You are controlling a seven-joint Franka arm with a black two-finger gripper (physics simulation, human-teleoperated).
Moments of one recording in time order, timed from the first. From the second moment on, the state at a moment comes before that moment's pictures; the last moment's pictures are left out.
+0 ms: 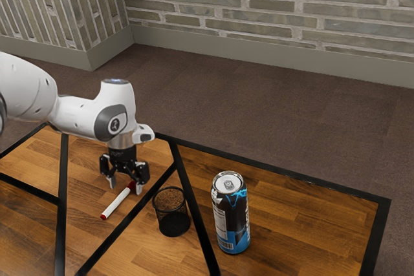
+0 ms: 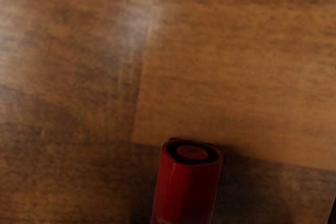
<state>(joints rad) 0.08 0.37 0.04 -2.05 0.01 2.20 -0.06</state>
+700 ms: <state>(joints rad) 0.08 0.37 0.04 -2.05 0.05 2.21 -0.08</state>
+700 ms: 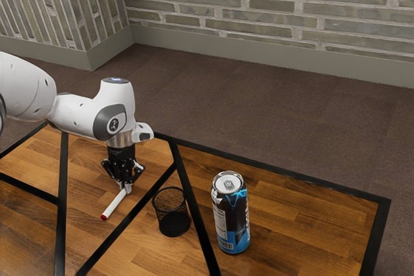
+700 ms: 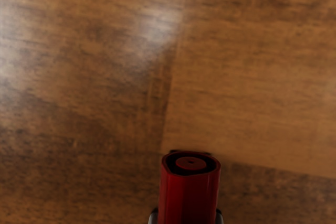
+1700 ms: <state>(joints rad) 0.06 -0.16 -0.30 -2.30 0.31 2.50 -0.27</state>
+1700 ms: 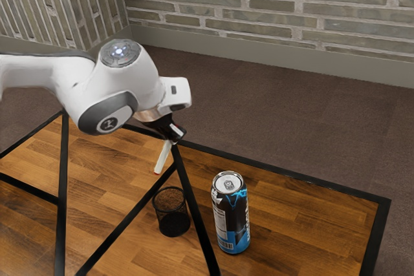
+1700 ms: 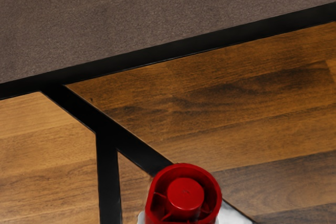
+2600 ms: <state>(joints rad) 0.02 -0.19 -0.35 -2.40 0.40 2.51 -0.63</state>
